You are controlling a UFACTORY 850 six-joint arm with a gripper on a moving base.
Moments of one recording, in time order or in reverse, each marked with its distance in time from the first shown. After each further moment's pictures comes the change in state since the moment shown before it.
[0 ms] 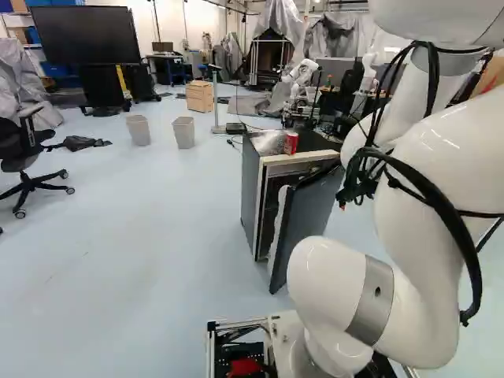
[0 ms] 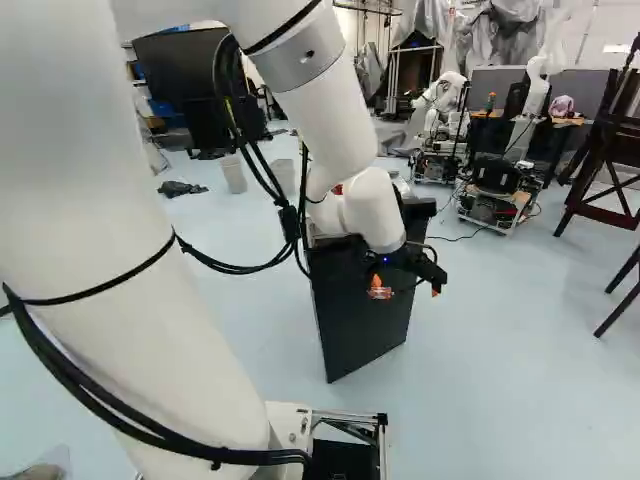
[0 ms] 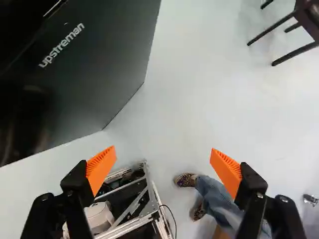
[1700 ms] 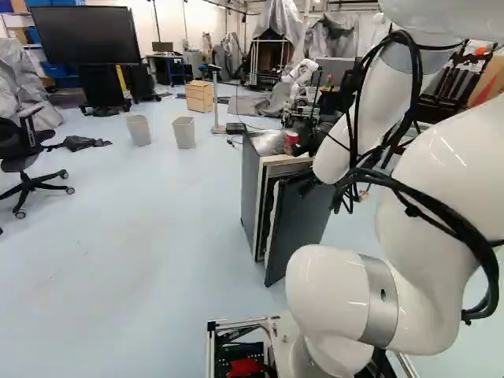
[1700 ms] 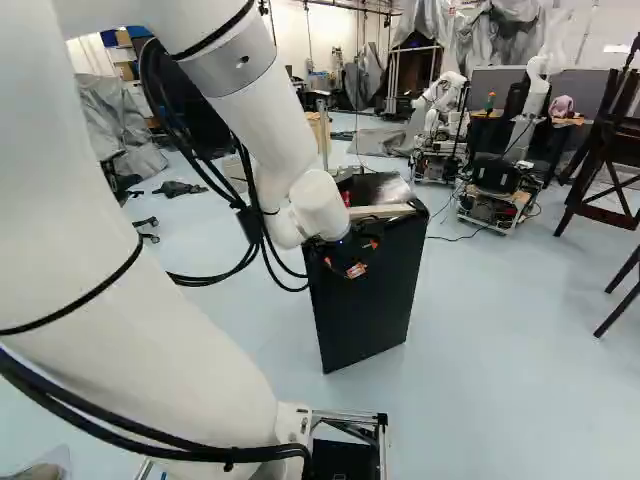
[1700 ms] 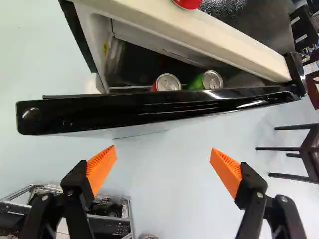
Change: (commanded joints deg) arm 14.7 5.0 5.1 -17.2 15.2 0.0
